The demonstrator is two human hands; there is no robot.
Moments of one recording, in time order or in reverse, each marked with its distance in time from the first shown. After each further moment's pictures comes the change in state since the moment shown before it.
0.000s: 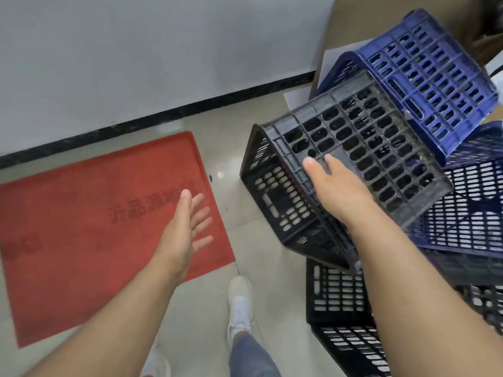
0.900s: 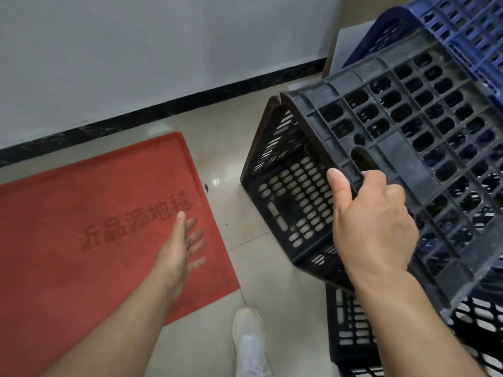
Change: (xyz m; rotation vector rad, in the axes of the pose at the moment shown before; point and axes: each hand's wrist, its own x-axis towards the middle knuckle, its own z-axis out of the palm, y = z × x) left_hand 0.142 -0.080 -0.024 -0.014 0.036 -0.130; right_hand 0.055 0.035 0.094 -0.341 0.647 -0.146
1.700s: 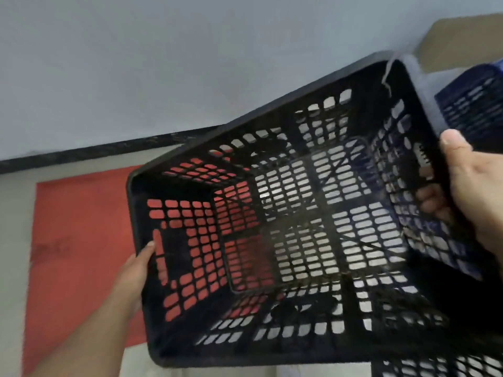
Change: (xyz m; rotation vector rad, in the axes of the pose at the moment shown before) left_hand 0.006 -0.035 -0.226 -0.166 0.374 -0.034; right_hand 0.018 -0.058 -0.042 0.549 -0.323 0.160
